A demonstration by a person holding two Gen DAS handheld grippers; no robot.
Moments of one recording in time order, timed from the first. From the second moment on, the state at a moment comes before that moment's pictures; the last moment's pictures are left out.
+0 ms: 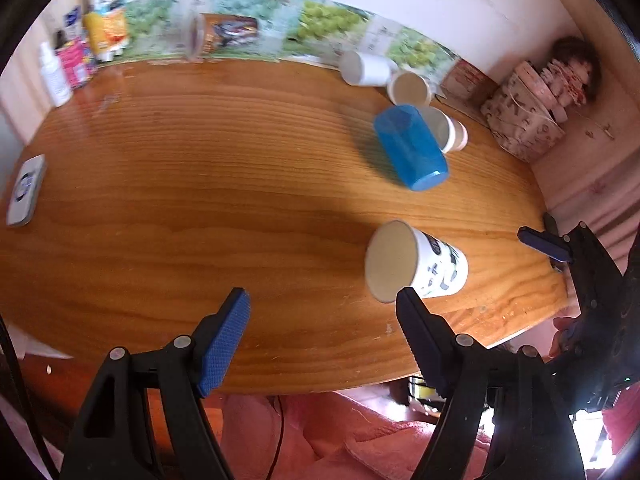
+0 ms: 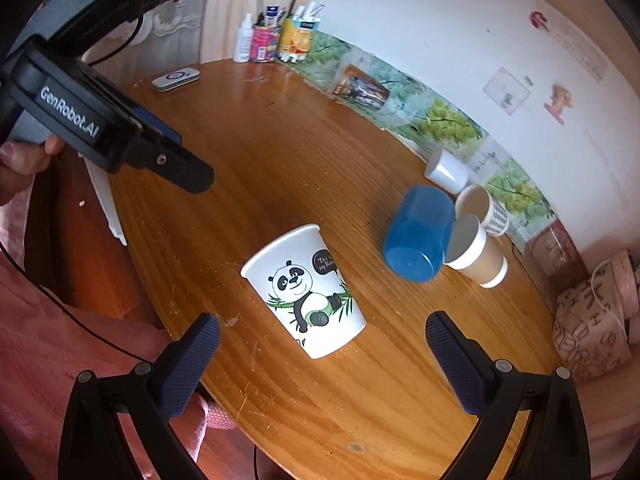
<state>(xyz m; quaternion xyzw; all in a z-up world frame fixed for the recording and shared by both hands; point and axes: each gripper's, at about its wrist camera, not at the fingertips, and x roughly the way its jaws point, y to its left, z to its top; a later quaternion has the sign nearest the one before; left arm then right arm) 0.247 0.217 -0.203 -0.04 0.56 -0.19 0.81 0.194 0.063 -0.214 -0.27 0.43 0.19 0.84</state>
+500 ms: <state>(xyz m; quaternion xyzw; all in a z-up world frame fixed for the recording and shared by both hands) 0.219 0.225 -0.194 -0.07 0.51 -0.12 0.85 0.218 0.095 -0.251 -0.32 0.43 0.30 0.79</state>
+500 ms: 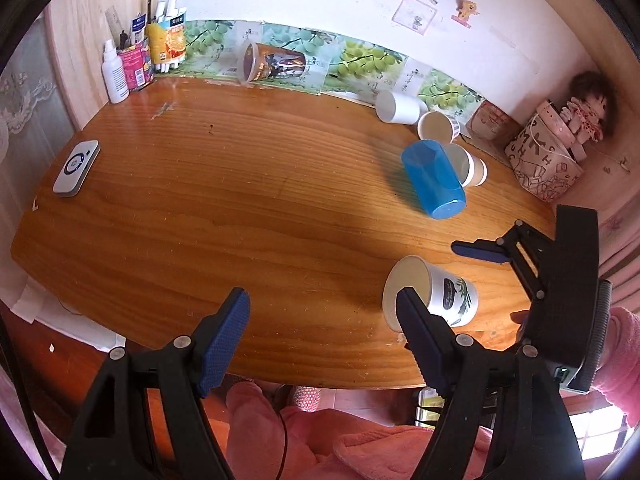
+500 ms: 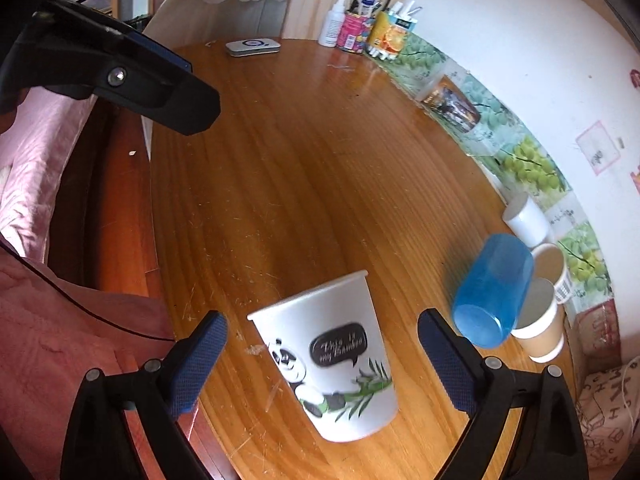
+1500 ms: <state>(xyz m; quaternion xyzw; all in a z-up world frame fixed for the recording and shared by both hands) 0.225 0.237 -0.191 -0.10 0.50 -0.08 0.86 0.247 0.100 -0.262 -0.28 0.44 0.30 0.80</state>
